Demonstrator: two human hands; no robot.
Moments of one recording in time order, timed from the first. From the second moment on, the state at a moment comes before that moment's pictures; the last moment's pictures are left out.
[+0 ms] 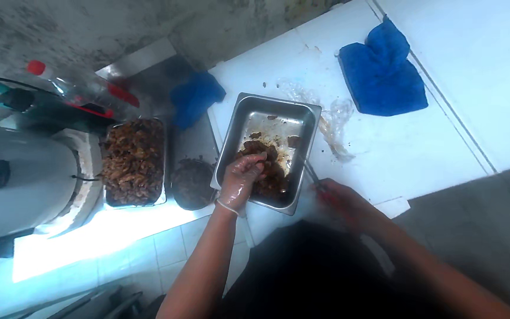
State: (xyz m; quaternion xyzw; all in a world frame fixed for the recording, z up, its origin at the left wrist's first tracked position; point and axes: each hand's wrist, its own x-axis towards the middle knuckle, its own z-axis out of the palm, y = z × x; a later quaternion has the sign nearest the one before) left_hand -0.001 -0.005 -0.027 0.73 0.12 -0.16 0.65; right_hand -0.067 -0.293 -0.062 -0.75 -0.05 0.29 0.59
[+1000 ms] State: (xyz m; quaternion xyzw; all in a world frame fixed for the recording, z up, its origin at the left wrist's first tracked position) left_hand 0.006 0.052 -0.018 0.95 0.26 0.02 0.17; right_hand -0.052 -0.273 -0.098 -0.48 0.04 0.38 0.79
